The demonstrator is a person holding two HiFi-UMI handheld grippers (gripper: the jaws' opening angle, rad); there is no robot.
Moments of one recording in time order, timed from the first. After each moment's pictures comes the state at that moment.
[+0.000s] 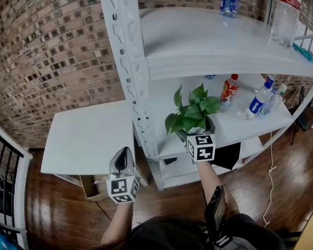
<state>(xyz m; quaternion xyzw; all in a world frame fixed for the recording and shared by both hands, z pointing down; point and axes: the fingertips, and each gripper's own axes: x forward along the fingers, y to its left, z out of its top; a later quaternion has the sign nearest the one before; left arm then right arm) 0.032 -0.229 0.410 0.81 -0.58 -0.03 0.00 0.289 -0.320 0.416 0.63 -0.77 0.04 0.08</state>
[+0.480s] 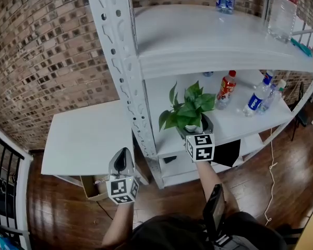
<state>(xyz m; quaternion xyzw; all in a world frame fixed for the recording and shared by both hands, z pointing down) 0.035 -0.228 0.416 0.81 -0.58 -0.02 0.00 0.294 -0.317 0.411 0.64 -0.77 0.02 0.07</state>
